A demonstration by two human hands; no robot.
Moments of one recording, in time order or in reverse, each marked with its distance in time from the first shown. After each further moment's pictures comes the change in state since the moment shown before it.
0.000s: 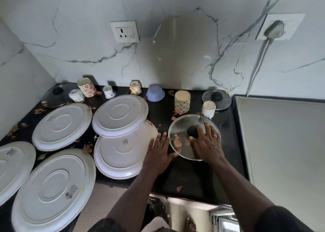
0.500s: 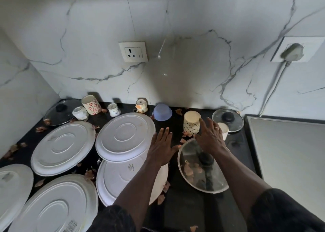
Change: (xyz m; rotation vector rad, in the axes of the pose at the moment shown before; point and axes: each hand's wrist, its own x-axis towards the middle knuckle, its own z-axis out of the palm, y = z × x) left_hand 0.109 -0.049 -0.055 -0.065 0.044 0.001; right_hand 0.124 -0.039 -0.033 -0.029 -0.021 -0.002
